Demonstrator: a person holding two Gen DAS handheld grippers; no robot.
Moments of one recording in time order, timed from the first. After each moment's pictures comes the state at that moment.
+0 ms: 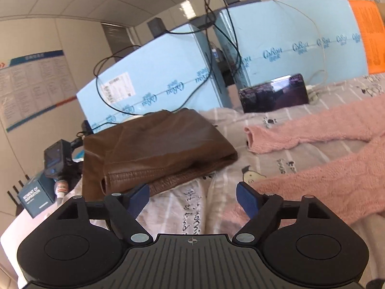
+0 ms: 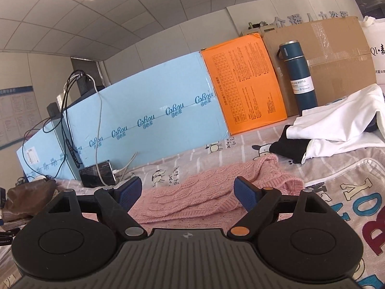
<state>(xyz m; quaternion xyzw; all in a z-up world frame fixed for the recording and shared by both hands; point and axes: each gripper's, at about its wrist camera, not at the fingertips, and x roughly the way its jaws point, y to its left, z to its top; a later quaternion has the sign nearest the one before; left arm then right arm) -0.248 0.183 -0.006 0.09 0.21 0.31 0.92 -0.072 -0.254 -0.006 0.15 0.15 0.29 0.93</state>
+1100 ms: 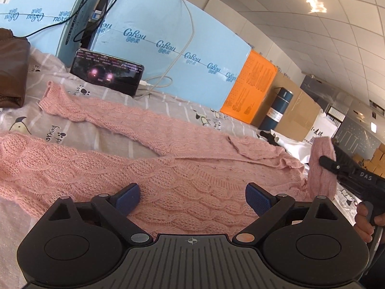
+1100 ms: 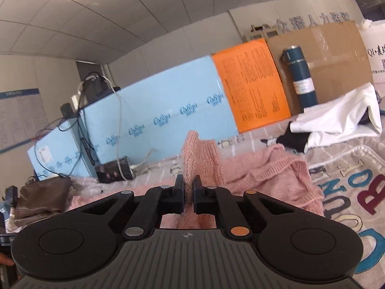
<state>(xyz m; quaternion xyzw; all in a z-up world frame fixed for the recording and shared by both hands) -0.201 0.134 -0.040 -0.20 0.22 -0.07 0.95 -0.136 -0.248 -0.002 0.15 0.12 0.32 0.93</state>
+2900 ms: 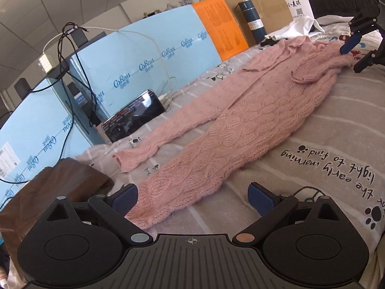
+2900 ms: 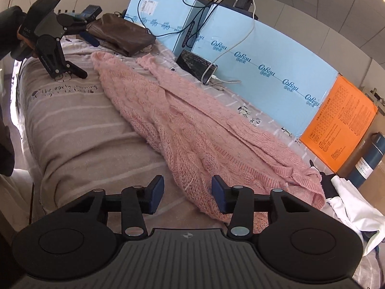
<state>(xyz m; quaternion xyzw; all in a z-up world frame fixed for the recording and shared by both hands) -0.265 0.150 -0.029 0.26 0.26 -0.04 0.93 -0.190 -0.217 -0.031 -0.31 0.16 0.45 0.82</state>
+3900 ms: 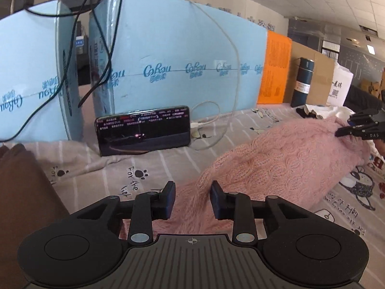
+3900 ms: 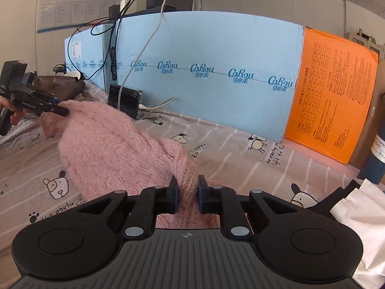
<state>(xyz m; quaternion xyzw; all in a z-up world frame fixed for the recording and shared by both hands) -0.092 0.268 0.009 -0.05 0.28 -0.08 0.95 0.043 -0.197 0.018 -0.13 0.23 0.45 0.85</state>
